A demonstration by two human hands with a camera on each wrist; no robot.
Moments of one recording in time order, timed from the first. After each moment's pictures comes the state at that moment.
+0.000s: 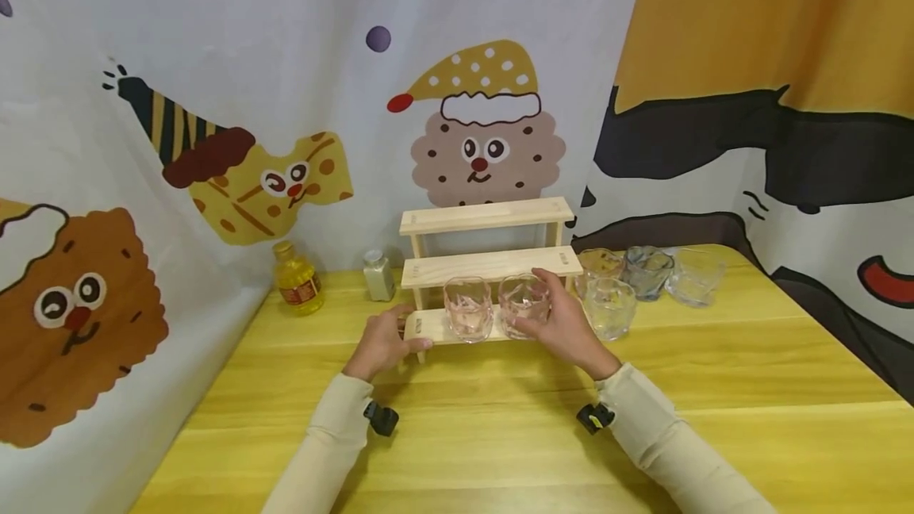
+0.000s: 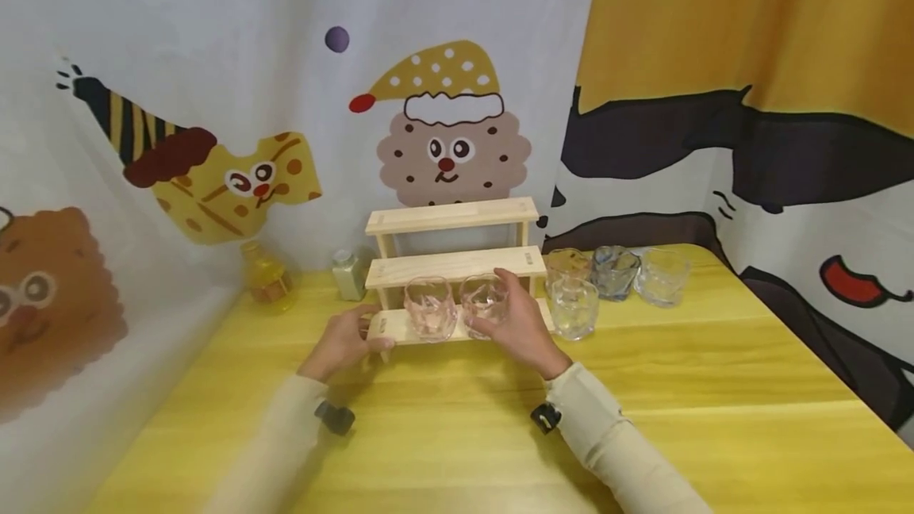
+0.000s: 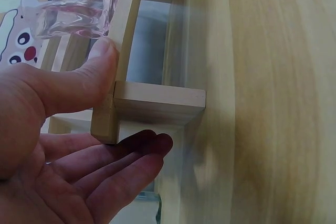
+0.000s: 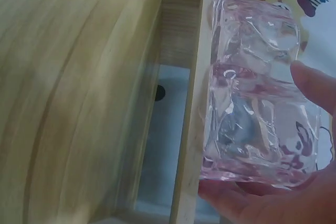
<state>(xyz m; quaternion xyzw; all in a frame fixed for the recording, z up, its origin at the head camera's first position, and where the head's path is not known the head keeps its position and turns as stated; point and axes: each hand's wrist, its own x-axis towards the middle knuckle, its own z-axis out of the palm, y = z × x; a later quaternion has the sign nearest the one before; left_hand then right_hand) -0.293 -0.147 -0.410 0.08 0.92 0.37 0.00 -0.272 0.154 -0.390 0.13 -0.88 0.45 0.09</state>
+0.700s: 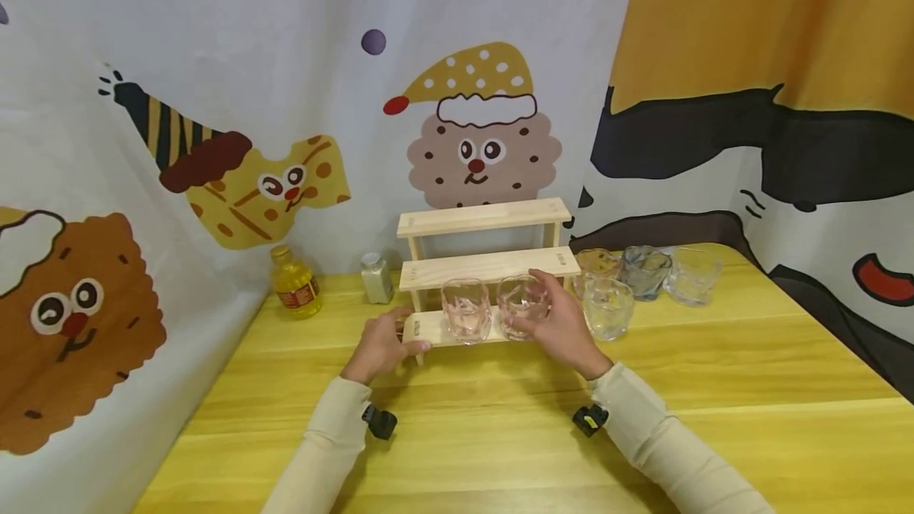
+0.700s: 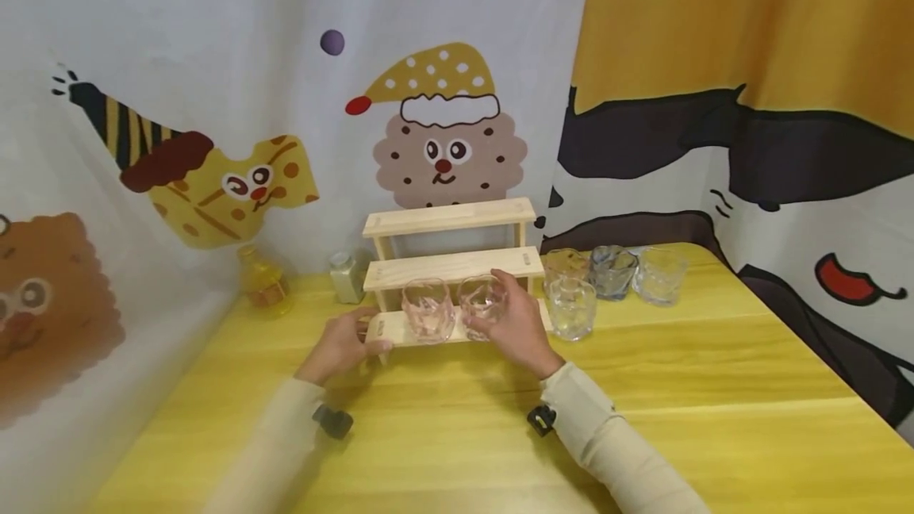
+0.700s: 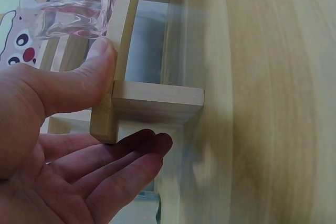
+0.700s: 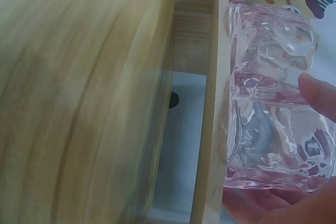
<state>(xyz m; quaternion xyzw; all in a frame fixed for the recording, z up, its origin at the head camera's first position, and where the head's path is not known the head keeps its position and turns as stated) -0.289 -0.147 -0.407 0.08 0.93 0.37 0.00 -0.275 0.149 -0.396 0.10 -0.86 0.48 0.13</state>
